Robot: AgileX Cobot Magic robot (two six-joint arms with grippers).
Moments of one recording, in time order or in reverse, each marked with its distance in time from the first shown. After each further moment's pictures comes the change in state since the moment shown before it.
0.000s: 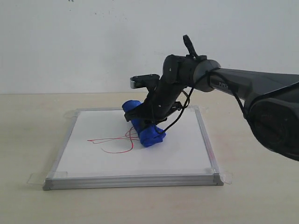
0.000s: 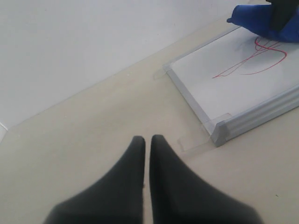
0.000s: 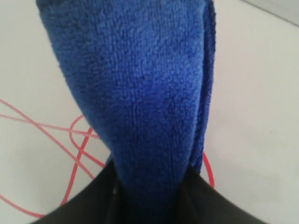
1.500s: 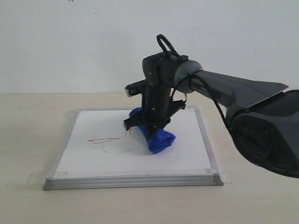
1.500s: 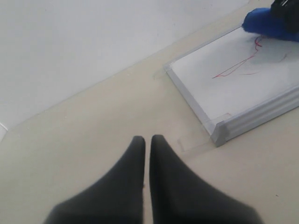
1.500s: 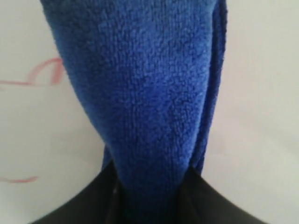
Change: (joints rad) left arm 0.000 0.000 0.000 0.000 0.000 0.000; right arm 0.113 0.049 -0.137 -0.311 0.258 0.259
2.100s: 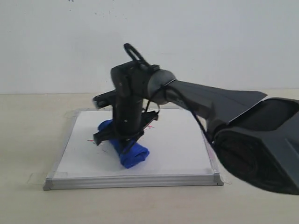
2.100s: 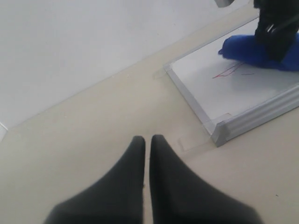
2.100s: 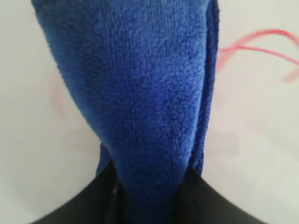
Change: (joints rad) left arm 0.000 0.000 0.000 0.000 0.000 0.000; right arm 0.078 -0.001 -0.002 0.017 0.014 0.024
